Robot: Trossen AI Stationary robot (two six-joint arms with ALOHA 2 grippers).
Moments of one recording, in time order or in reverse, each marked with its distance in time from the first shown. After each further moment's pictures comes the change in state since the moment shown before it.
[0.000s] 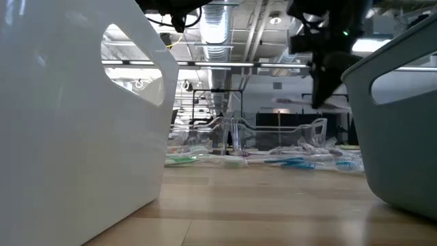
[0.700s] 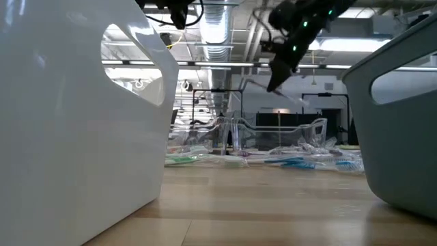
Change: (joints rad) left arm -0.065 0.000 0.000 0.007 0.000 -0.068; right arm -0.592 0.100 0.193 0.389 -0.159 -0.457
